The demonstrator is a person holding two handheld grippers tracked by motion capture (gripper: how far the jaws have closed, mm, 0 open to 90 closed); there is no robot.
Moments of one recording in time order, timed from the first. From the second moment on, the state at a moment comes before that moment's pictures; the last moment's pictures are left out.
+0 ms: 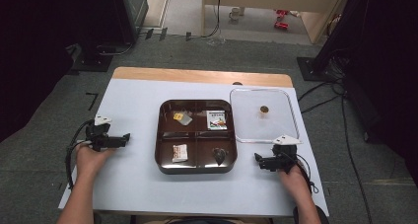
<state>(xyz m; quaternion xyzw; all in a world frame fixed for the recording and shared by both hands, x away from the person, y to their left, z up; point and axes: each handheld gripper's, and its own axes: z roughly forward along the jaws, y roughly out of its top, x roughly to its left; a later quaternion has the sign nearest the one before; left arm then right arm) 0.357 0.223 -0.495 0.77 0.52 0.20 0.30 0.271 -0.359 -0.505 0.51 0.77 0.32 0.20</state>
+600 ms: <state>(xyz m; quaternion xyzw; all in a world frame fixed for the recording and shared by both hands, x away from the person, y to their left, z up) 0.357 0.222 -0.482 0.77 0.53 0.19 0.31 0.271 -0.359 -0.505 0.51 0.77 0.32 0.20</state>
